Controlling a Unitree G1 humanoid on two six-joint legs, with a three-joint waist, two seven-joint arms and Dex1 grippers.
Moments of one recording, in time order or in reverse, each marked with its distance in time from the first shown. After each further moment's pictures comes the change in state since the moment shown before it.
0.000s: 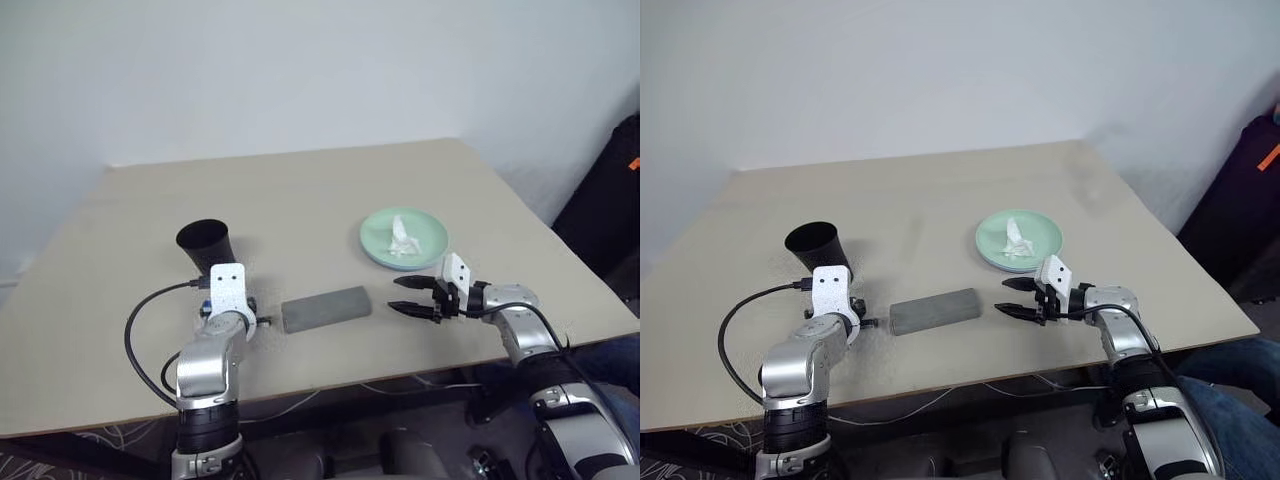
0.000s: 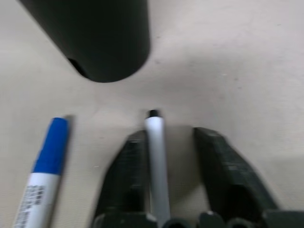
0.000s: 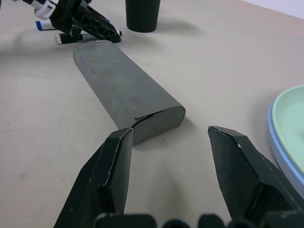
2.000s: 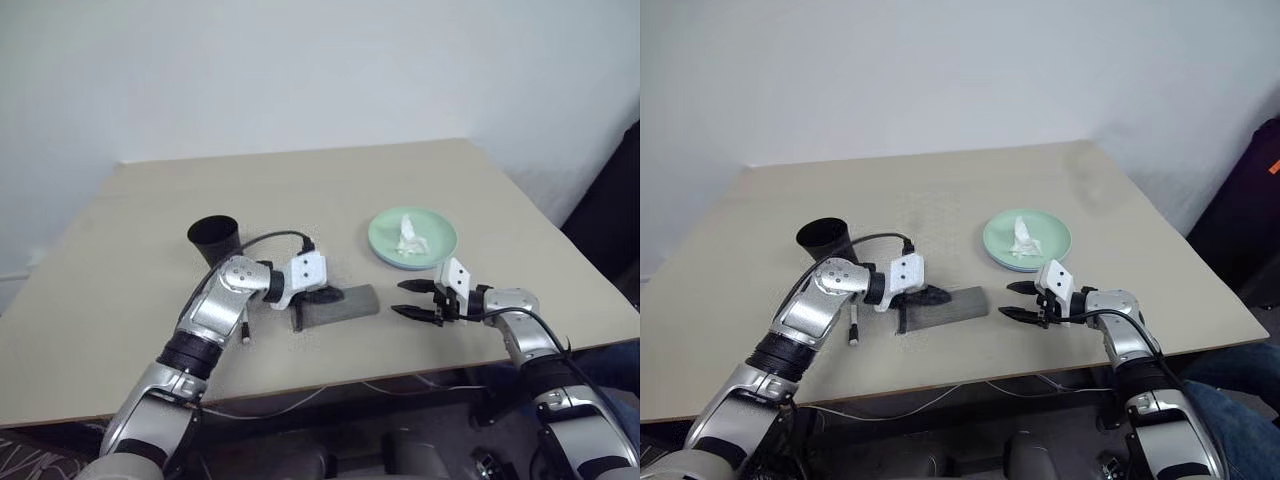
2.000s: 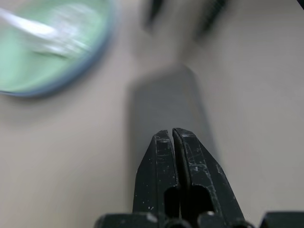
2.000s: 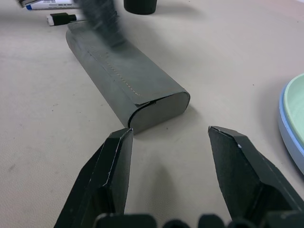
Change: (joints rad) left arm -0.335 0.393 -0.438 0.556 -0.047 -0.975 -1.146; right arm 0.013 -0.007 0.011 0.013 -0.042 -0.009 -0.037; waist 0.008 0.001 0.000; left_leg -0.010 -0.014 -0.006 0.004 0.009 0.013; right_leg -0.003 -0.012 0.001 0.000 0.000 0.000
